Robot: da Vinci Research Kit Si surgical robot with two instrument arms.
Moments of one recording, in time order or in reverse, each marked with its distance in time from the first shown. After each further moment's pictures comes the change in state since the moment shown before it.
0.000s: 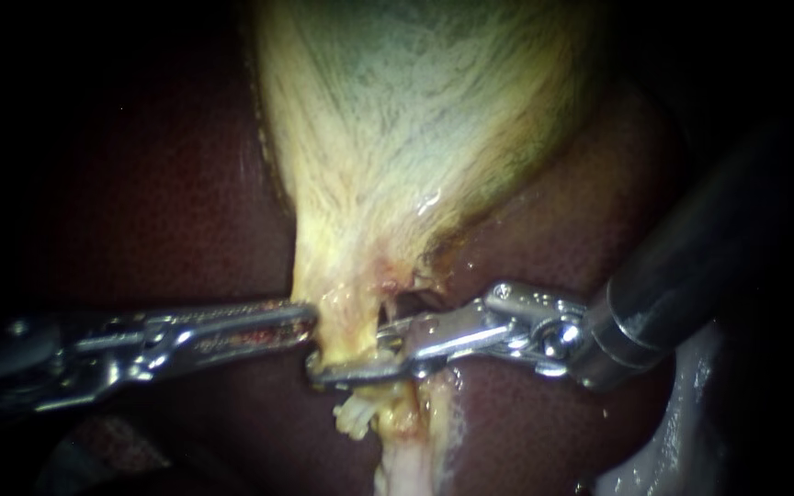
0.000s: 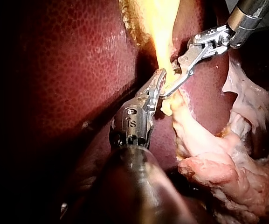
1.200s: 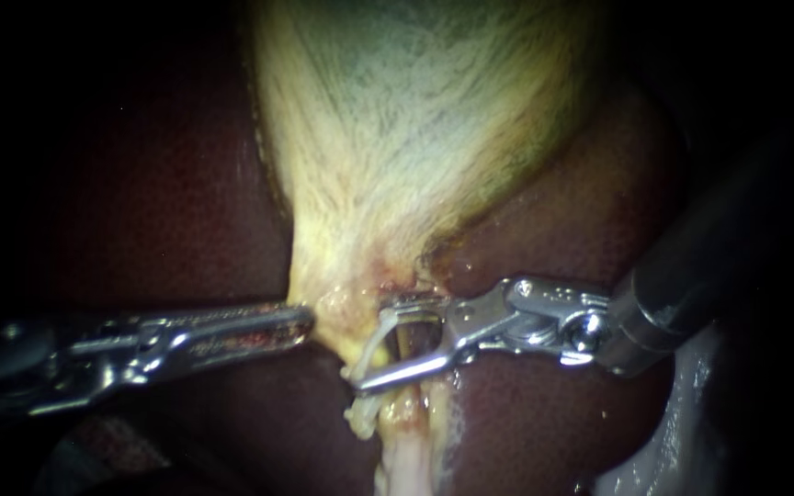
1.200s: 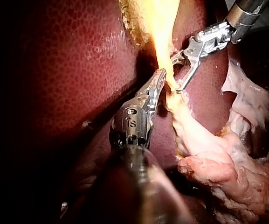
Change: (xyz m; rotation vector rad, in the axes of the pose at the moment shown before) right arm -0.001 0.000 -0.002 -0.073 0.023 -0.112; left arm 0.000 0.000 -0.001 0.001 0.001 0.000
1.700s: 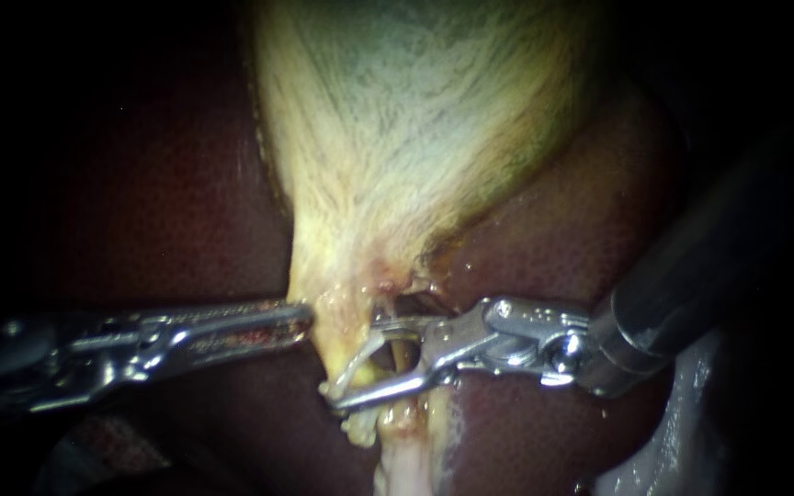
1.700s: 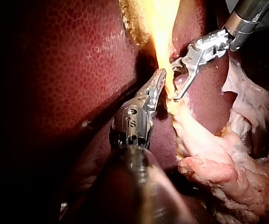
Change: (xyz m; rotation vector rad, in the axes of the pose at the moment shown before) right arm -0.001 0.000 0.002 -0.005 -0.004 -0.018; left arm 0.000 0.000 0.000 0.001 0.000 -0.001
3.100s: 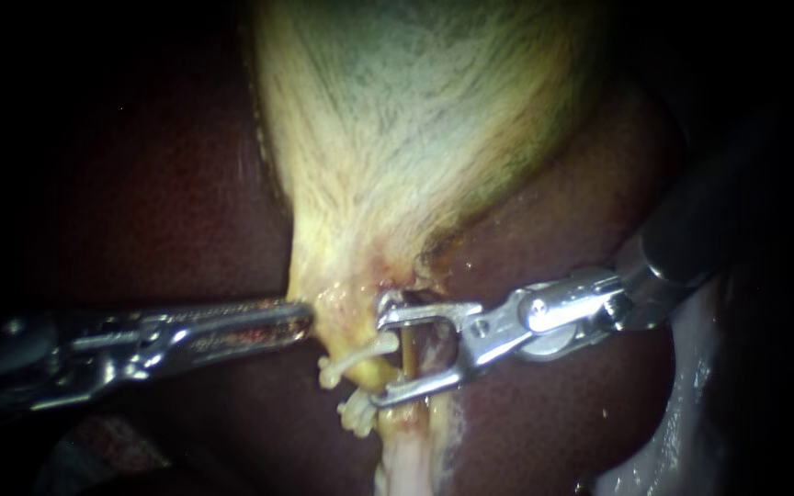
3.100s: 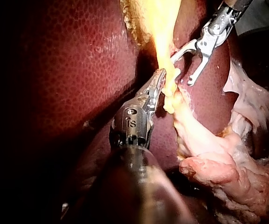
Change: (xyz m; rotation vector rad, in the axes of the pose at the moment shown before) right arm 0.000 -0.001 -0.010 0.031 -0.027 -0.361; left arm 0.000 0.000 0.000 0.000 0.000 0.001
